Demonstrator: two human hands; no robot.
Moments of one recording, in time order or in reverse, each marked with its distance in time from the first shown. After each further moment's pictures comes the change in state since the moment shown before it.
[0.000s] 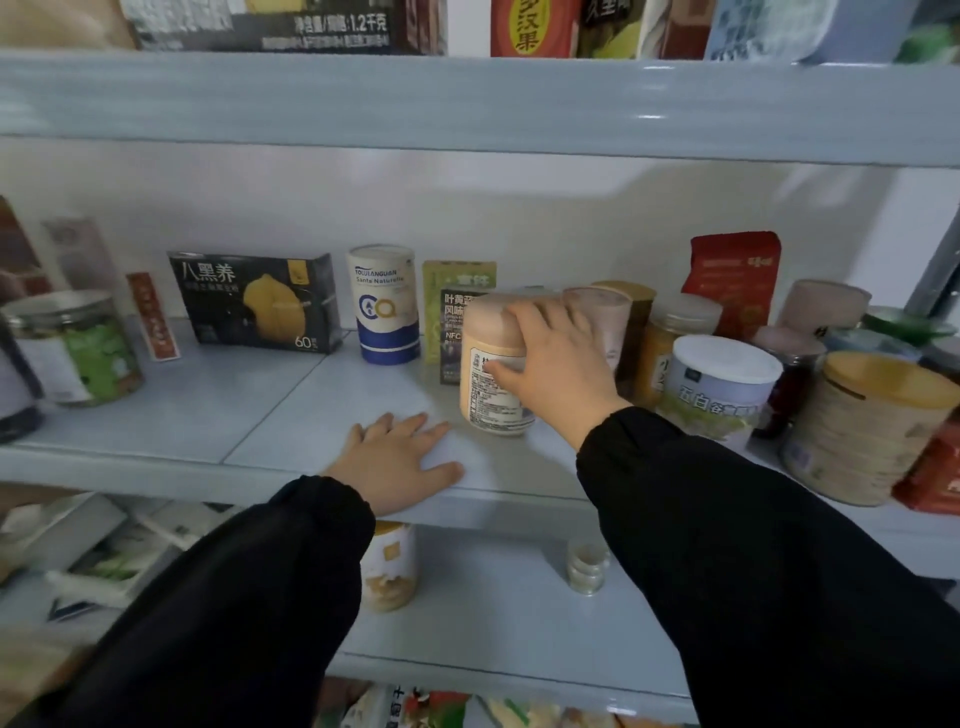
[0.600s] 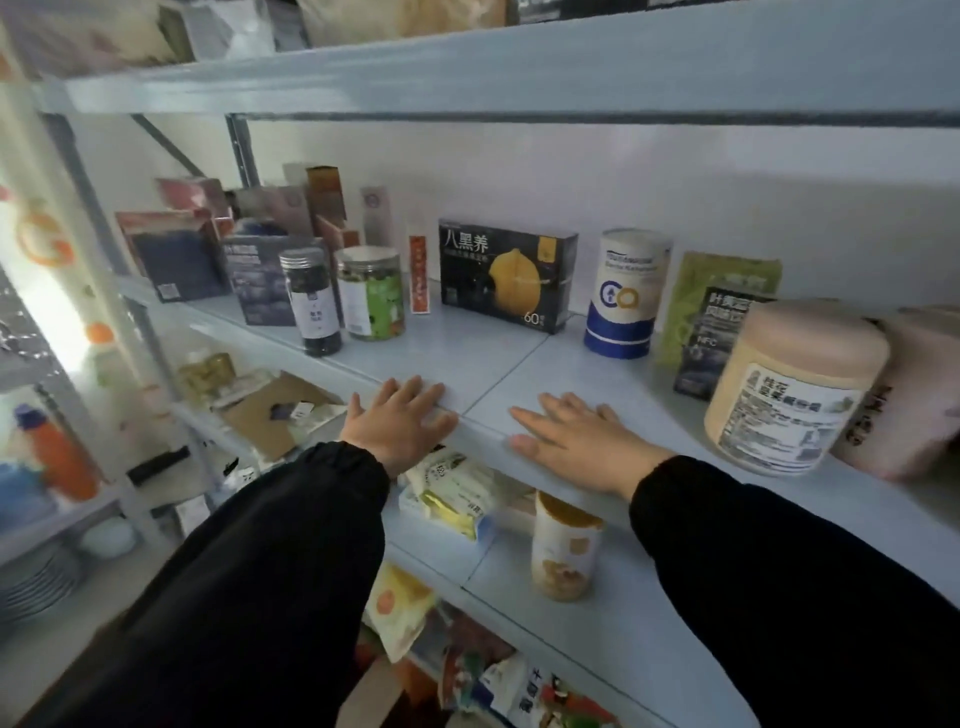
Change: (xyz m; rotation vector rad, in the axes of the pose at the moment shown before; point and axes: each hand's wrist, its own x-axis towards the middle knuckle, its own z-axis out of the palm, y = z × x) left_hand -0.110 -0.183 -0.009 -0.114 0.151 -0.510; right_hand 0.012 -0.156 0.124 0.072 -0.822 -0.438
